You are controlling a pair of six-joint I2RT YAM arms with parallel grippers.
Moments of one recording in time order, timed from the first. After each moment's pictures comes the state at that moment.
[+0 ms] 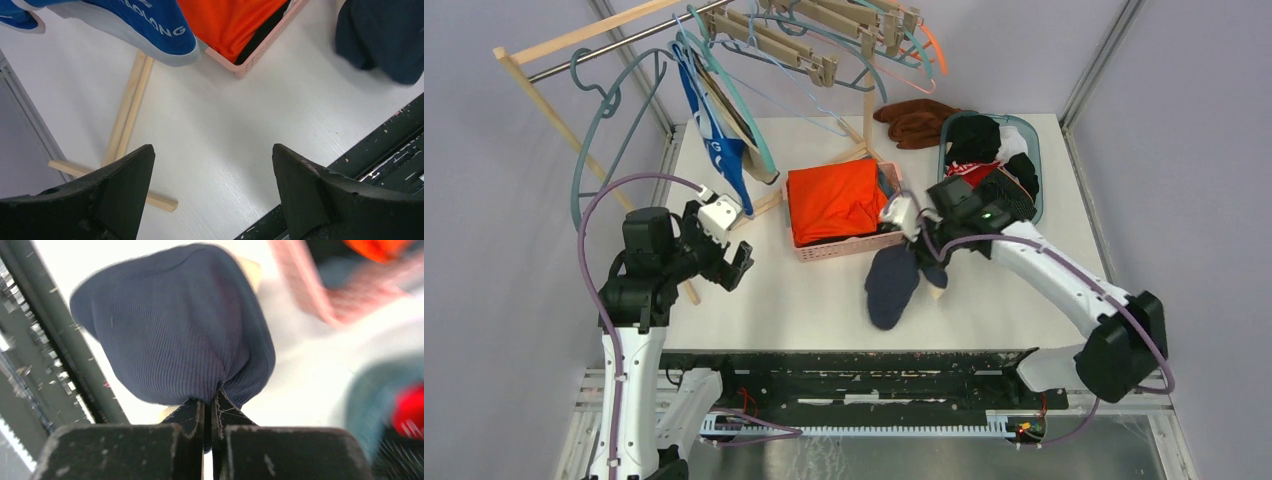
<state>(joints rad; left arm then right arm) 0.01 0.75 1.09 -0.98 0.47 0.54 0.66 1.40 1.12 -0.81 -0.33 -0.57</state>
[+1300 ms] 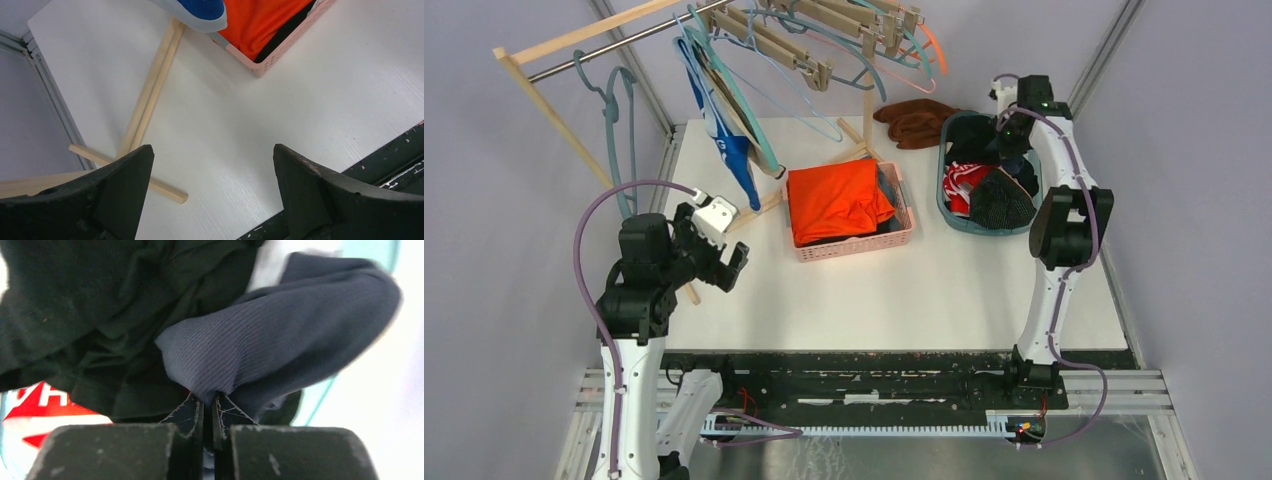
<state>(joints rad) 0.01 0.71 1.07 -0.95 0.39 0.51 -0.08 2.20 2.12 -0.87 -0.09 -0.28</state>
